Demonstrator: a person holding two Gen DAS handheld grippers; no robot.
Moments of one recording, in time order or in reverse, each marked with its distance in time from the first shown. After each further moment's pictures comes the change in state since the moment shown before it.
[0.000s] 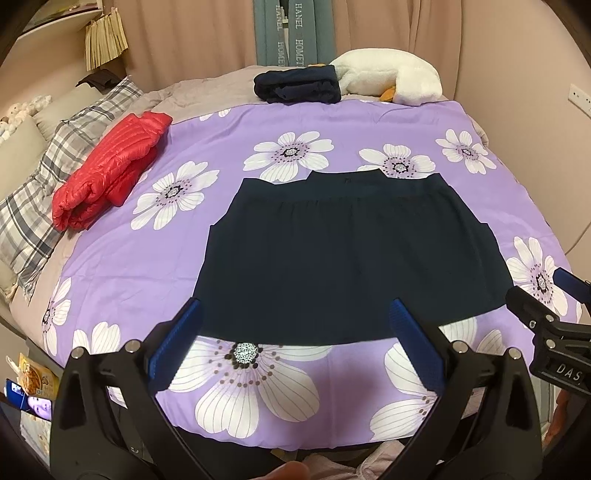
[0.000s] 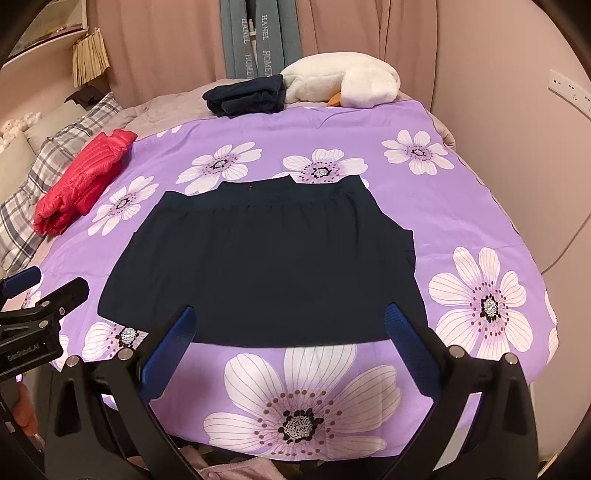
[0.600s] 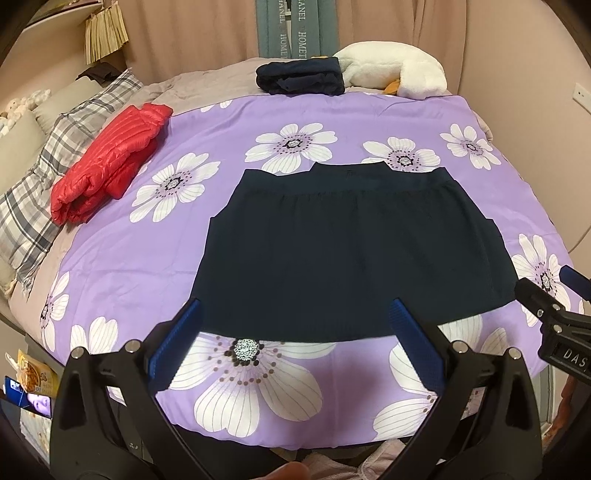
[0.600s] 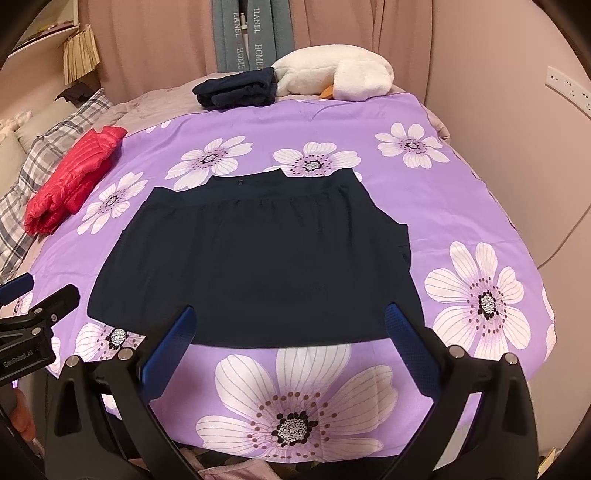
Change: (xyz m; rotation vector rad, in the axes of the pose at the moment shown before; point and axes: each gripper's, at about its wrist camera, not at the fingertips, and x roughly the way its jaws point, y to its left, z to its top) left arm 0.011 0.005 -0.001 -0.010 0.027 0.004; right arm 0.009 -0.007 0.002 0.017 0.015 -0.037
